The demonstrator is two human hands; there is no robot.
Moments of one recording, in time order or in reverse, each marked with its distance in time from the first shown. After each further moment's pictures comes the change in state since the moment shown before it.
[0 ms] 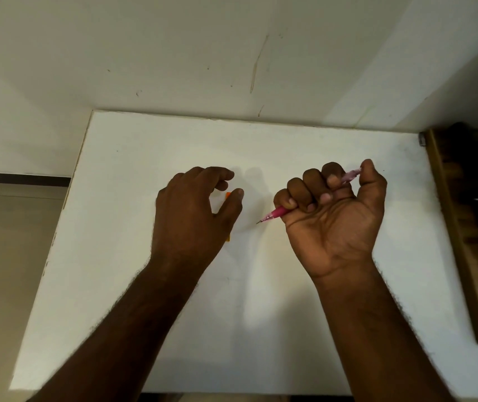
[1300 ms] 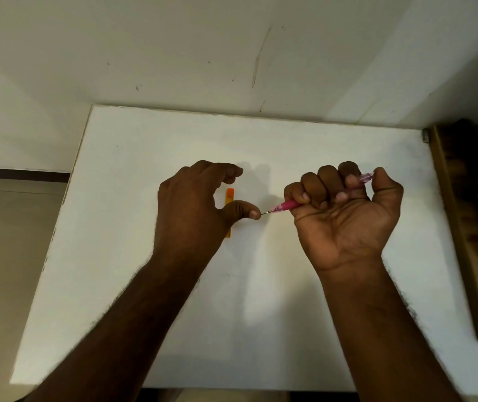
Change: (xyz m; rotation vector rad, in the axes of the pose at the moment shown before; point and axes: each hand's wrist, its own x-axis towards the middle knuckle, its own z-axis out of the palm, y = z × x) left_hand 0.002 0.004 -0.004 -0.017 -0.071 0.050; right_hand 0.000 -0.004 -0.008 0.111 -0.004 -0.060
